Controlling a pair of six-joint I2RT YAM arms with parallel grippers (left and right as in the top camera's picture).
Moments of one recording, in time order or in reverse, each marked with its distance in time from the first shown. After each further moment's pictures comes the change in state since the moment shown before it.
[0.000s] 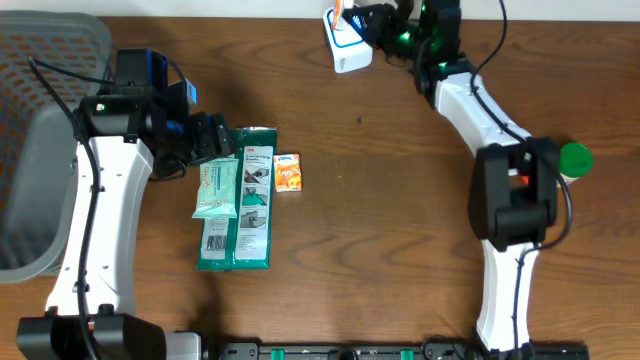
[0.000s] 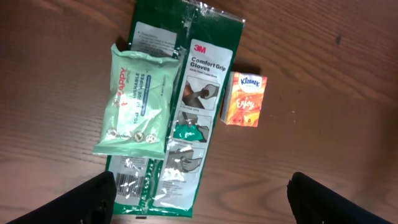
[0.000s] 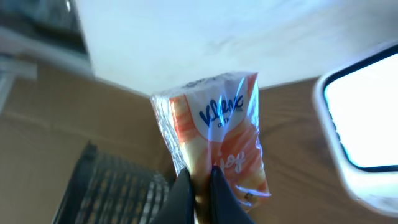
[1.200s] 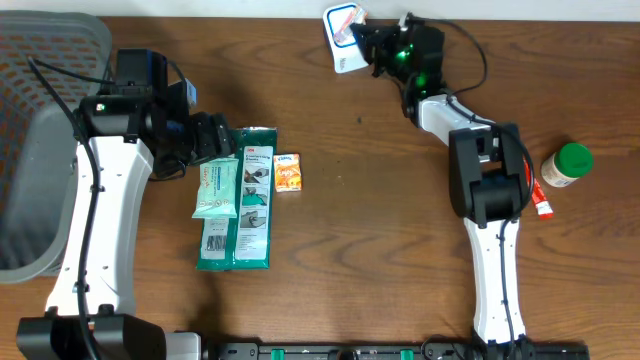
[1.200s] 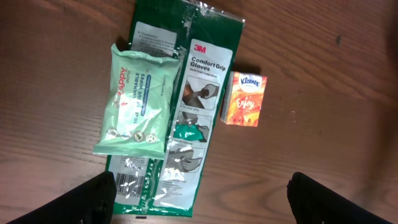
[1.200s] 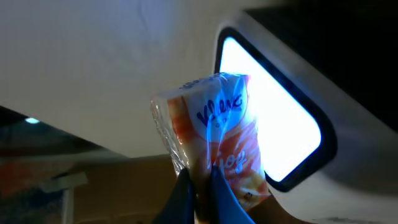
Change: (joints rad) left arm 0.000 0.000 0.000 0.000 0.000 0.000; right arm -0.002 0.248 0.000 0.353 0.132 0.607
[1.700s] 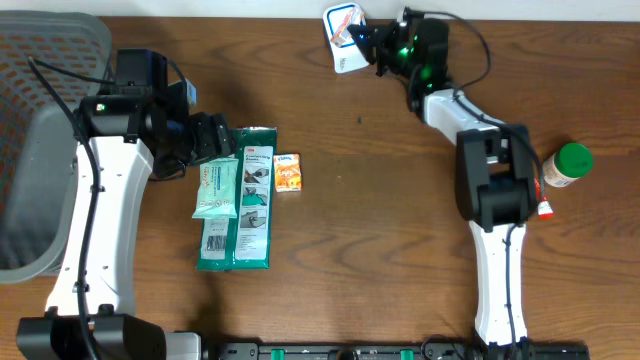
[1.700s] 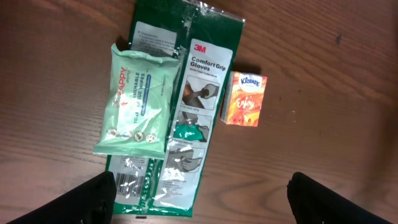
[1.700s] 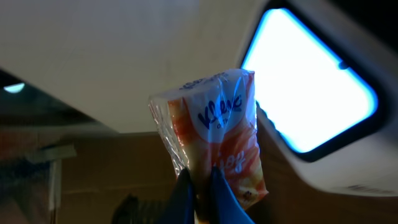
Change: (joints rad) left arm 0.000 0.000 0.000 0.000 0.000 0.000; right arm -0.015 -0.105 -0.008 -0.137 -0.115 -0.130
